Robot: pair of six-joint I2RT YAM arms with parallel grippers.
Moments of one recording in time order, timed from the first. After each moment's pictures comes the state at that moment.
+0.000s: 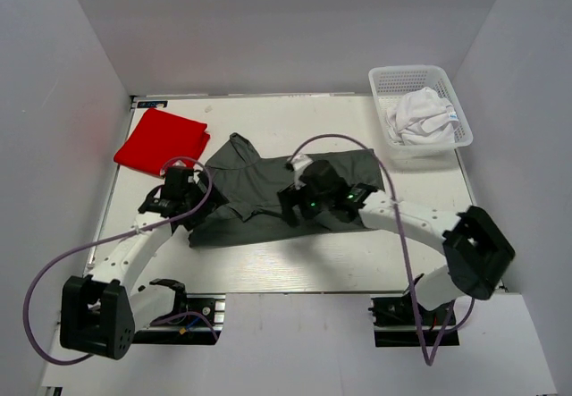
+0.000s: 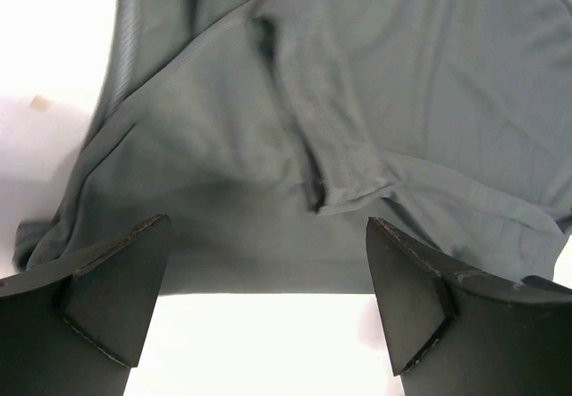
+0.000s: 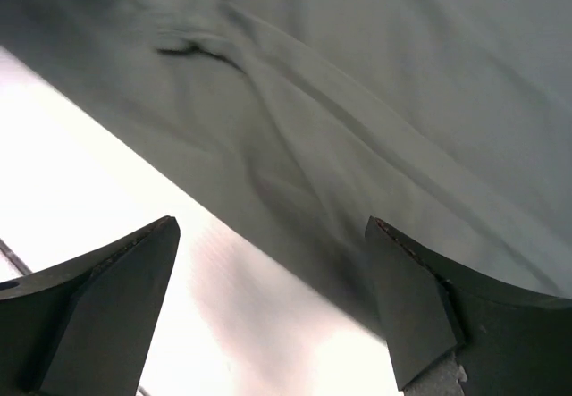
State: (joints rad) left arm -0.20 1.10 0.66 -0.47 0.03 -0.80; right arm 0.86 1.46 0.92 -0.21 -0.06 0.20
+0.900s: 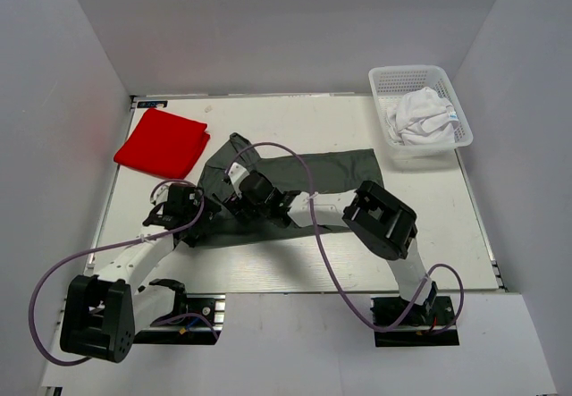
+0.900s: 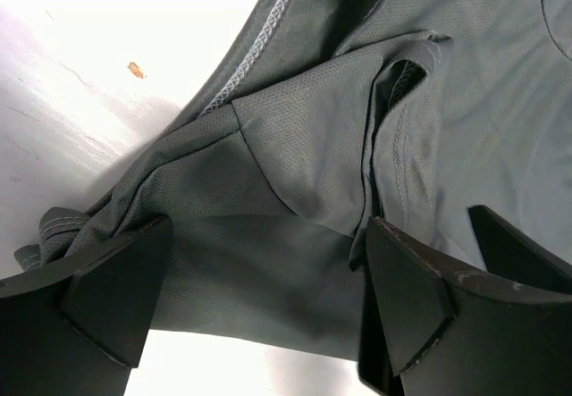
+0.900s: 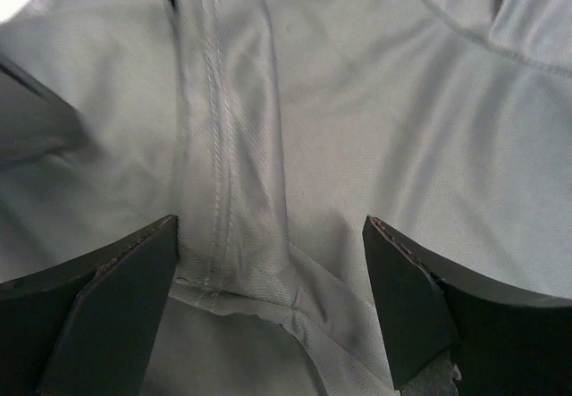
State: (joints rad) left arm -0.19 1.07 0.45 -0.35 -0.10 -1.12; right arm 1.07 2.06 1.31 0.12 0.18 0.00
